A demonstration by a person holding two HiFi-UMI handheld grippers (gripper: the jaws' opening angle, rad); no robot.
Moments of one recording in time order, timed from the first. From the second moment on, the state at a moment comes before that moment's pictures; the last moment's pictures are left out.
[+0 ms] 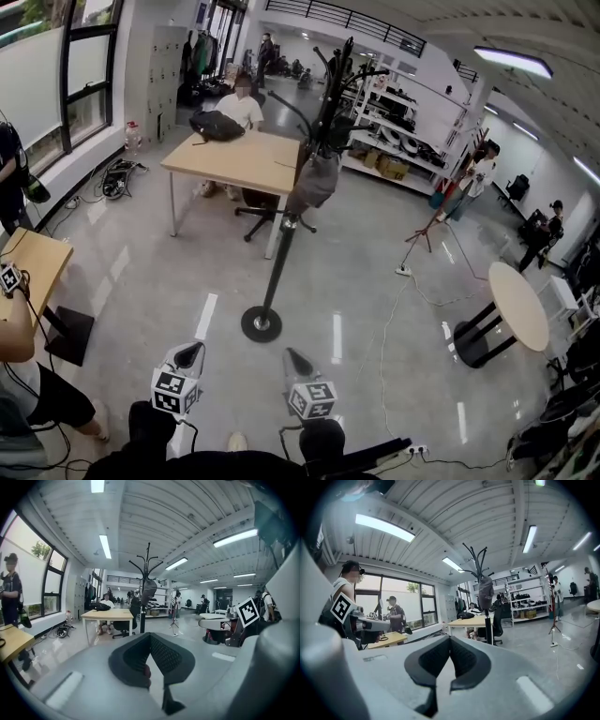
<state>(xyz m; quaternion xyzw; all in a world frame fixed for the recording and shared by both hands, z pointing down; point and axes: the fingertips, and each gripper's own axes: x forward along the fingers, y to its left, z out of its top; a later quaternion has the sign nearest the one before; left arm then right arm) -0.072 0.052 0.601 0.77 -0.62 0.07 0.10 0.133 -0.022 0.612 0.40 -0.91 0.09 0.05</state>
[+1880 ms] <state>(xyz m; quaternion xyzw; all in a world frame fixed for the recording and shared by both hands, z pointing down) -0.114 -0.185 0.586 0.82 -0.56 0.07 0.11 0.110 -0.229 0.600 0.48 -0.87 0.10 0.05</state>
